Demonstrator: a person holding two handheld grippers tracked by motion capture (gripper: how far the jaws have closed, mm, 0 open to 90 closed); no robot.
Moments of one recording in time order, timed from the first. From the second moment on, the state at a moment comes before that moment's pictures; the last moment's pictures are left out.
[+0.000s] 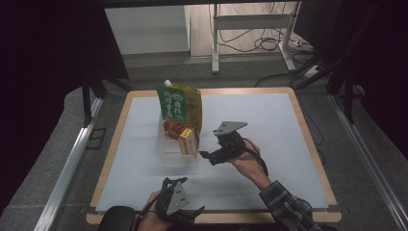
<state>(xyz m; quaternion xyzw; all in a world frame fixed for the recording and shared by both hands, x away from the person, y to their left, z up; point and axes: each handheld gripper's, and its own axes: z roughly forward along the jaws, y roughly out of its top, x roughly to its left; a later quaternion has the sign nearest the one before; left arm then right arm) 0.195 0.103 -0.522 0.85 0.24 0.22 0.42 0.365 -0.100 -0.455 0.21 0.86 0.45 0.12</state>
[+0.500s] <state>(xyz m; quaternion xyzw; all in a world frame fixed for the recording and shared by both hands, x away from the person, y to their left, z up) 0.196 0.103 -0.523 0.85 0.24 0.22 0.42 0.358 -0.125 -0.462 0.22 0.86 0.43 0.13</state>
